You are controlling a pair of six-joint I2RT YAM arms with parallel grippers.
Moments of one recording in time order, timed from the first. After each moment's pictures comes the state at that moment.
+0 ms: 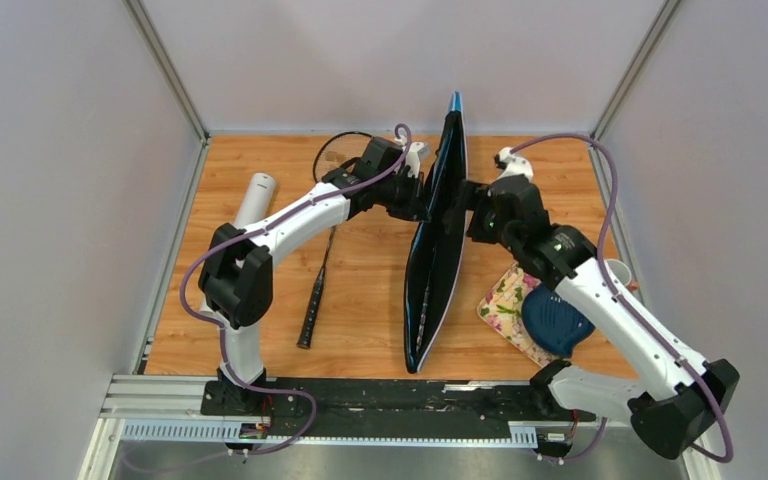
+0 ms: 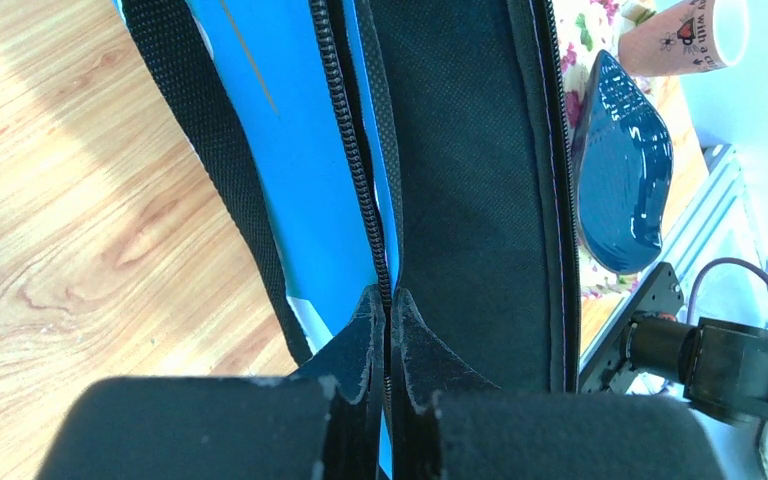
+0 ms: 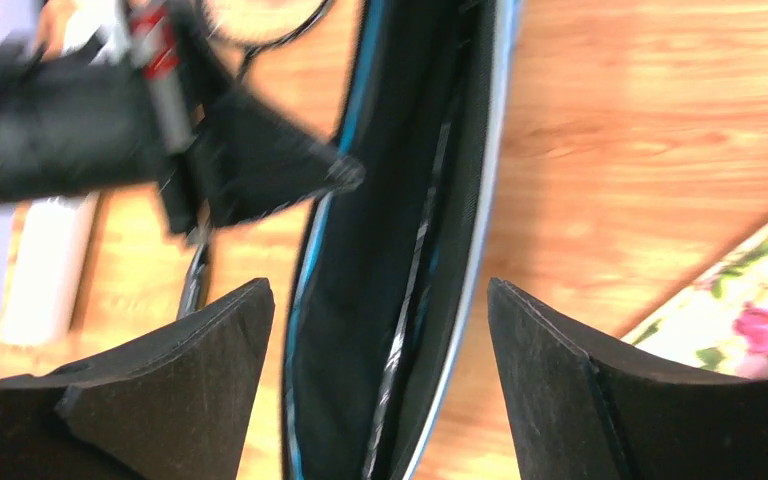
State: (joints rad) left arm -0.67 1.89 1.61 -0.42 0.39 -0.37; right arm 0.65 1.11 1.14 -0.59 0.22 0.60
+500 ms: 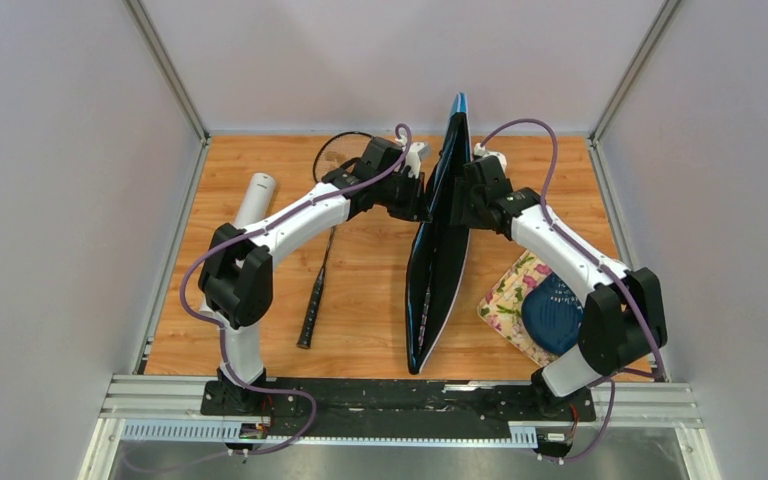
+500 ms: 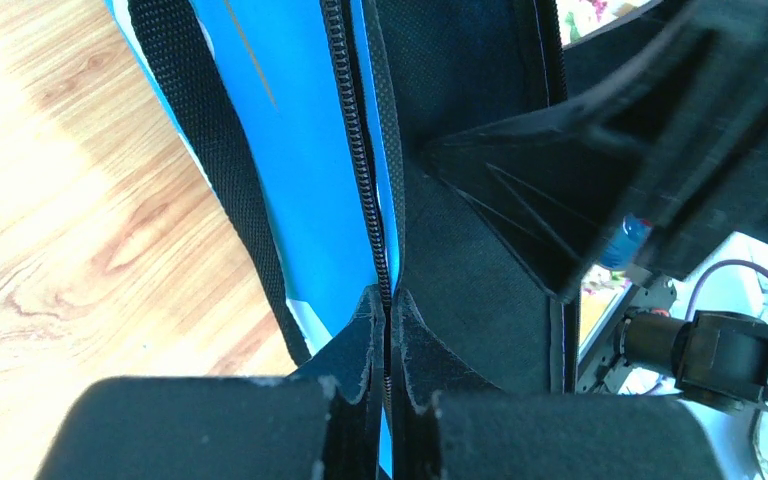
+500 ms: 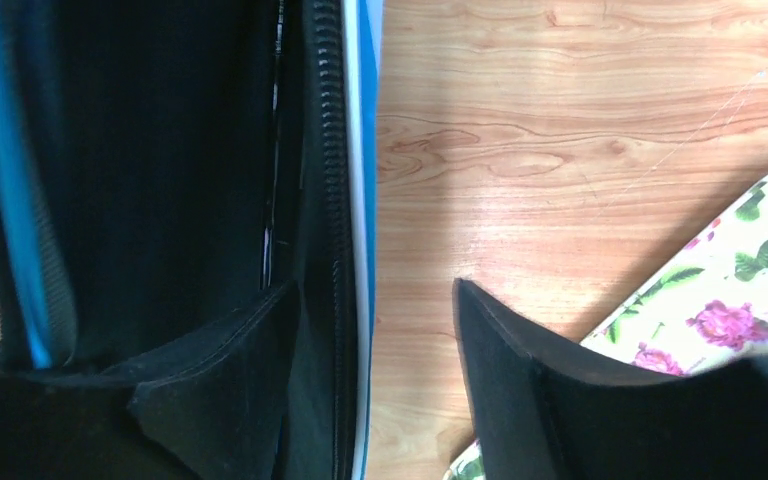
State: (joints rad) left arm -0.67 1.89 1.61 -0.41 0.41 -0.37; right arm 0.44 1.51 1.24 -0.56 0.22 0.43
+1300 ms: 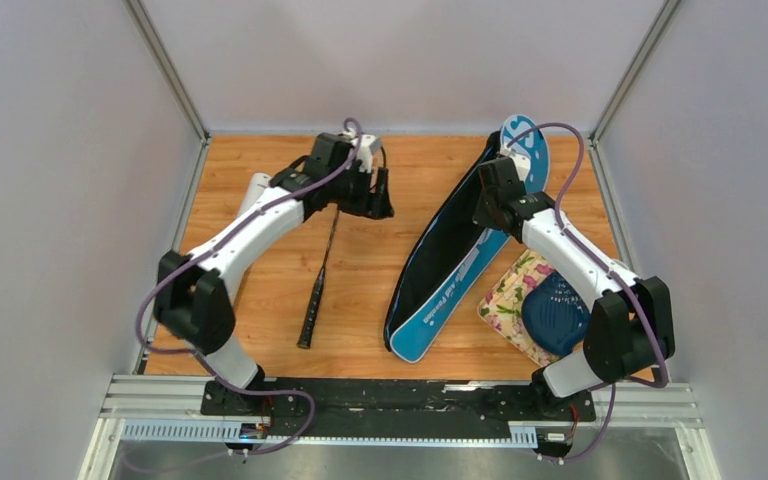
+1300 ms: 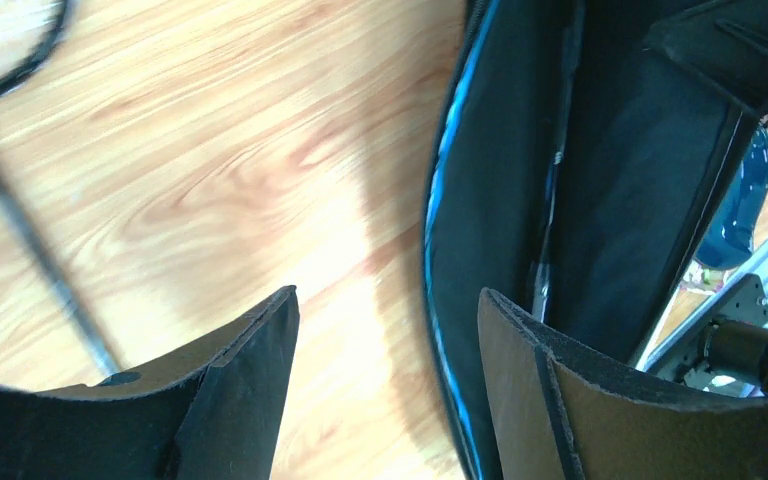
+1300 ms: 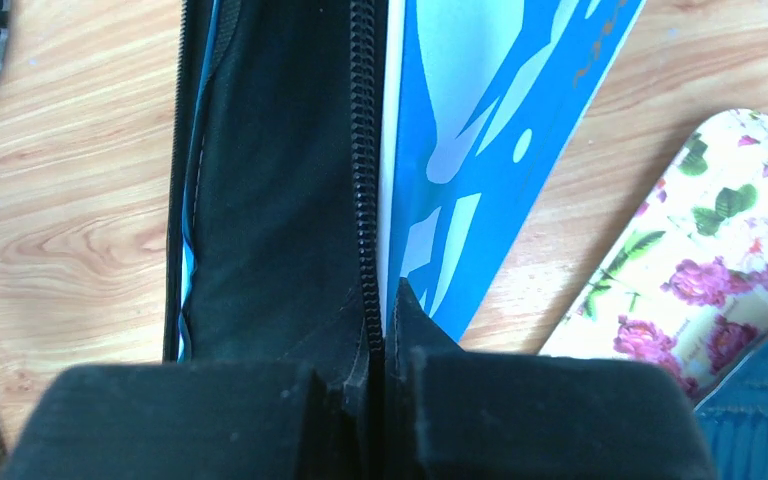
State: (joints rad) left arm -0.55 1.73 1.52 -0.53 0.32 -0.26; right arm 0.39 1.49 1.20 -0.54 0.30 0.57
